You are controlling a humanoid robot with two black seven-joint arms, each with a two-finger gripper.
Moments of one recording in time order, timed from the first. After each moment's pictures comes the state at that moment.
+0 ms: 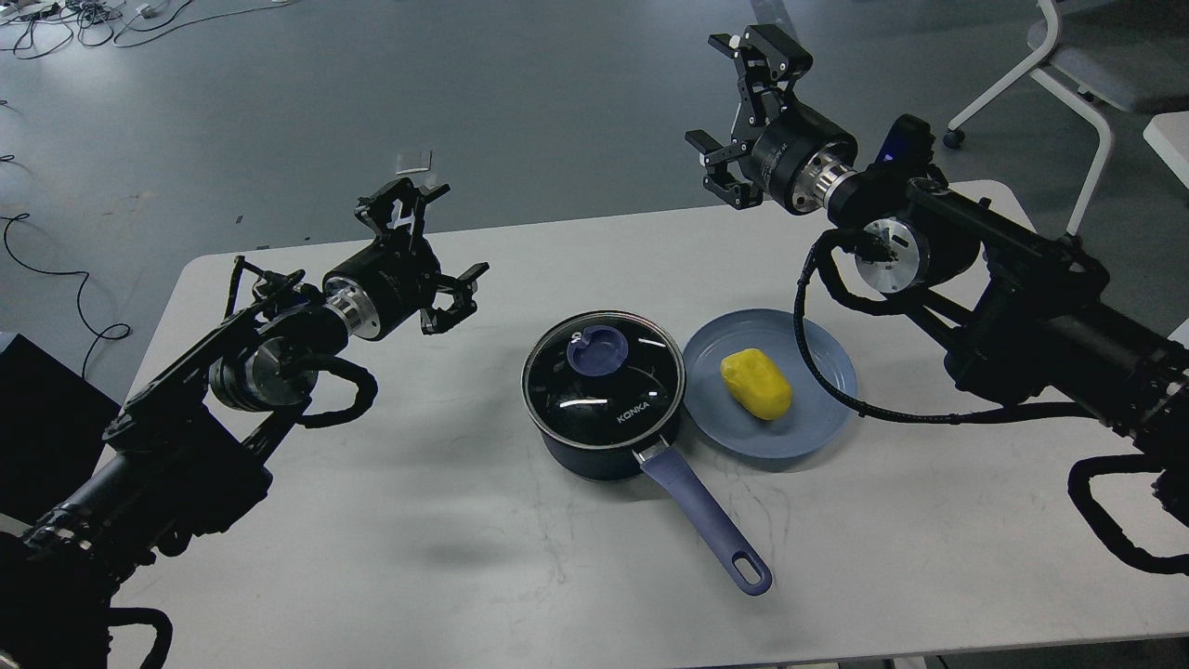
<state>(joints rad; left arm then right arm) -0.75 0.33 -0.71 -0.88 0.03 -0.21 0.03 0.89 -0.18 0.71 0.92 -0.25 0.01 0.12</state>
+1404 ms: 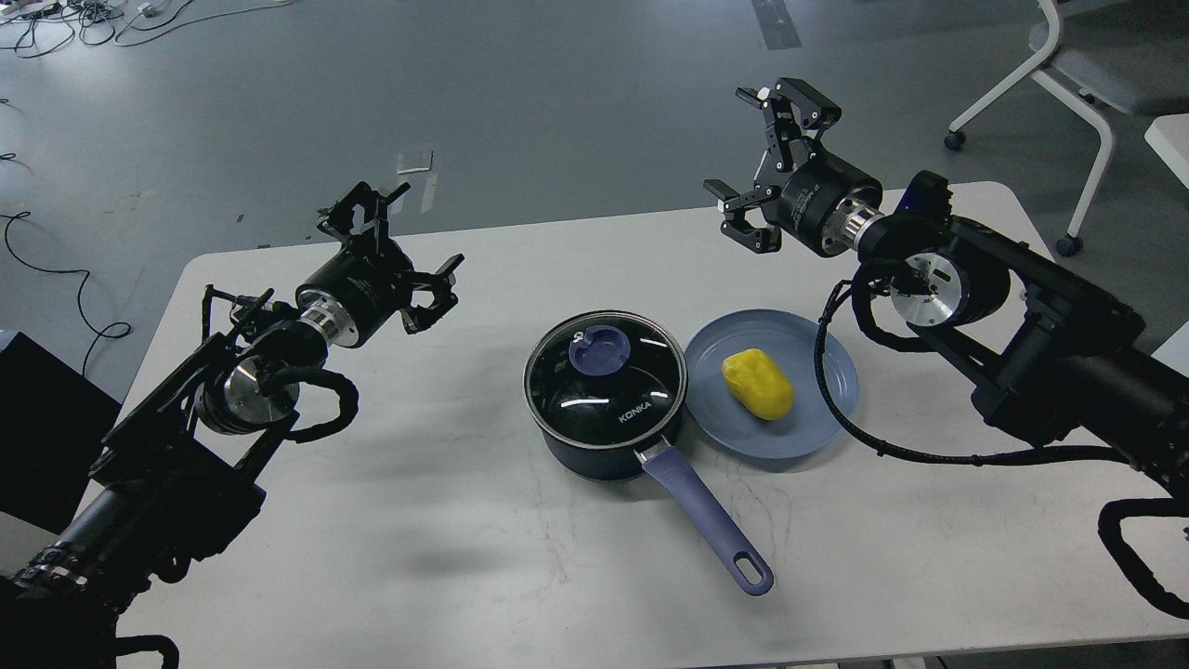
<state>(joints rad) -0.68 0.35 -0.84 -0.90 0.03 -0.22 -0.01 0.79 -0.24 0.76 0.98 -0.18 0.07 0.05</state>
